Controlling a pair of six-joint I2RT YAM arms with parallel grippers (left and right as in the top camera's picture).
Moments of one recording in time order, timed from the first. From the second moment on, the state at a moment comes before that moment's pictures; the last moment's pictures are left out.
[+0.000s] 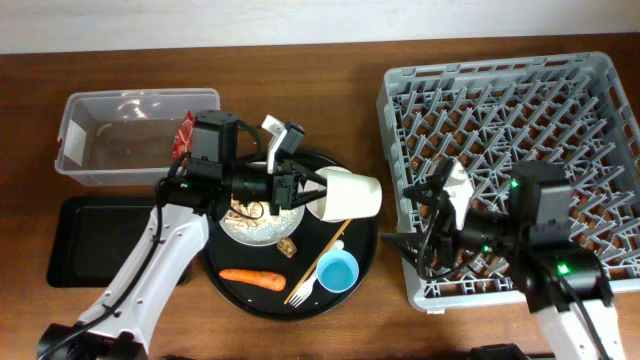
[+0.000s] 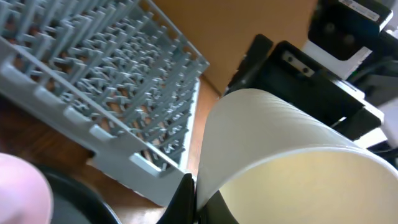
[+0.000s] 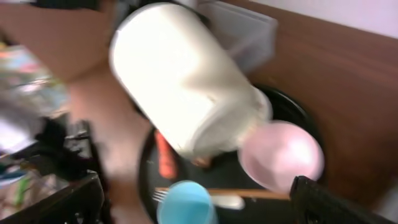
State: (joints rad) left arm -0.26 1.48 1.03 -0.26 1.27 -0.13; right arm 0.07 0.95 0.89 -0.66 -1.01 -0.32
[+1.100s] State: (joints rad) left arm -0.35 1.48 1.03 -0.19 1.29 -0.21; right arm 0.07 1.14 0.89 -0.52 -1.40 -0.38
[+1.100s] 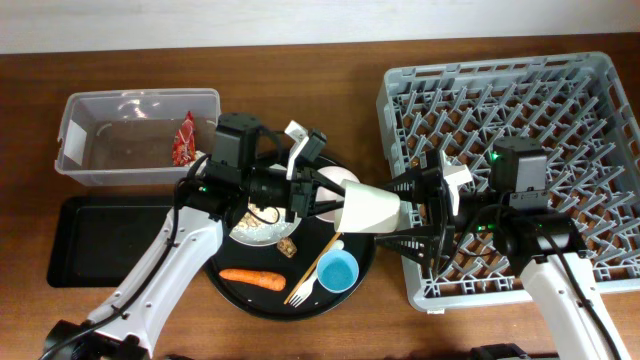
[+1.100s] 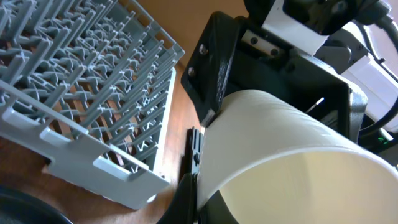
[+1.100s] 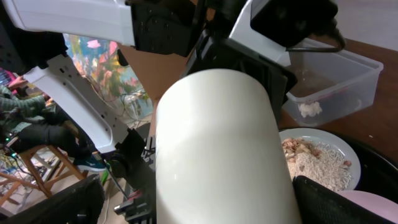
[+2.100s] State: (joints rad) left arm -0.35 1.48 1.03 -0.15 1.29 -0.32; right arm 0.07 1.14 0.89 -0.52 -1.36 -0.34
